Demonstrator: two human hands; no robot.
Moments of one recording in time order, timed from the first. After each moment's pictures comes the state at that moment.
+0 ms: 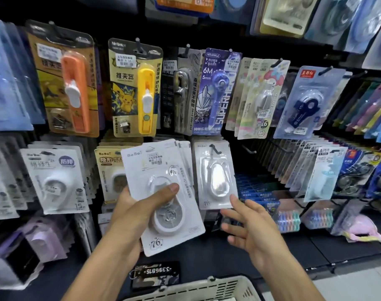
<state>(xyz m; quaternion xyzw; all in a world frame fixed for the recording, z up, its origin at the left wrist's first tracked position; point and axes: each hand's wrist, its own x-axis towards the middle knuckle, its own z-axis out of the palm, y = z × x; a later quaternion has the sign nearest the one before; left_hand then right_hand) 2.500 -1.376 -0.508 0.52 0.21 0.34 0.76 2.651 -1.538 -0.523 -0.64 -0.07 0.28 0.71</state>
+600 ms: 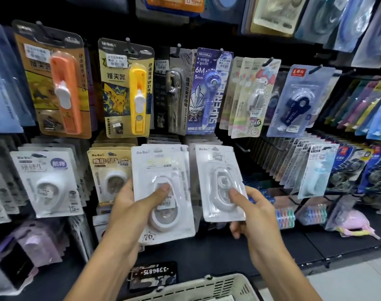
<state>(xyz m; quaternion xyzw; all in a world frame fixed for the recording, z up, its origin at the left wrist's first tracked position) 2.507 -1.379 -0.511 0.53 0.23 0.35 0.74 2.657 -1.540 -0.519 -0.63 -0.15 0.20 0.74</state>
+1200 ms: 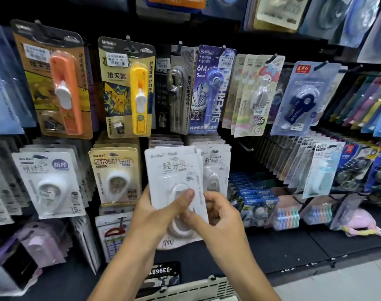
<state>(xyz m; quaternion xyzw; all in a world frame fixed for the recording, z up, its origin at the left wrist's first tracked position) 2.521 -1.396 -0.515 0.55 0.21 0.33 0.74 2.616 -1.505 -0.540 -0.64 -0.37 0.16 0.66</state>
